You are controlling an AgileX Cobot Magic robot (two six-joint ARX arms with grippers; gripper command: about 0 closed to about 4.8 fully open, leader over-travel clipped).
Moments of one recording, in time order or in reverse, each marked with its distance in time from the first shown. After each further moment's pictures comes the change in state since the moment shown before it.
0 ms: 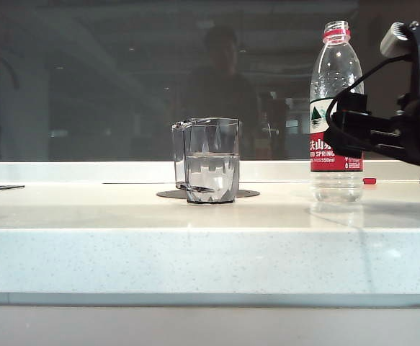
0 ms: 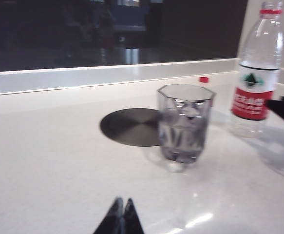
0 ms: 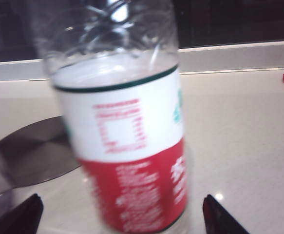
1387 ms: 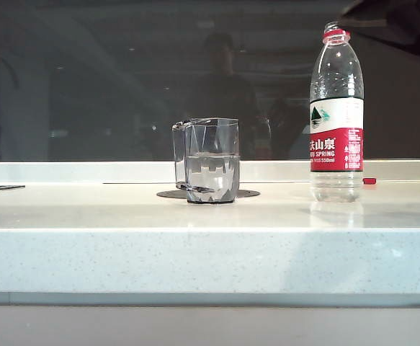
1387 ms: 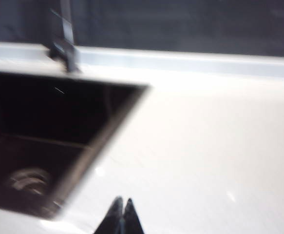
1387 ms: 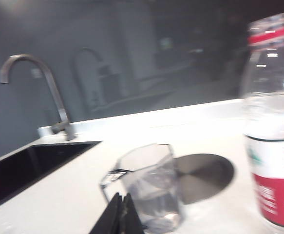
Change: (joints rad) left arm 0.797 0.000 0.000 -0.087 0.122 0.000; right arm 0.552 -0.662 -0.159 -0.247 0.298 0.031
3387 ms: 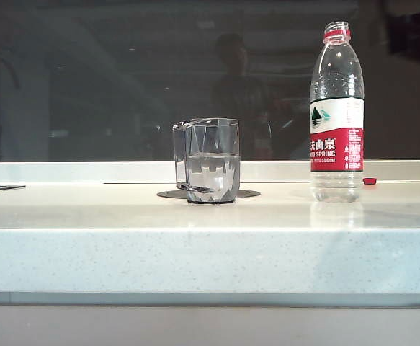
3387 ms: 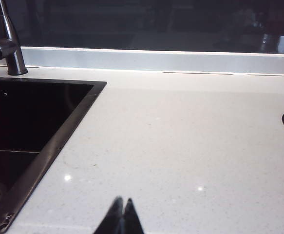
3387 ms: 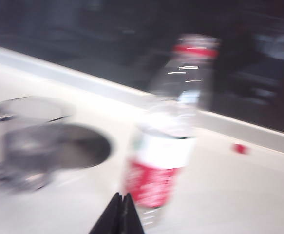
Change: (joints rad) left arm -0.035 0.000 0.000 0.020 0.098 0.000; right arm 0.066 -0.221 -0.001 -0.289 0.327 -0.530
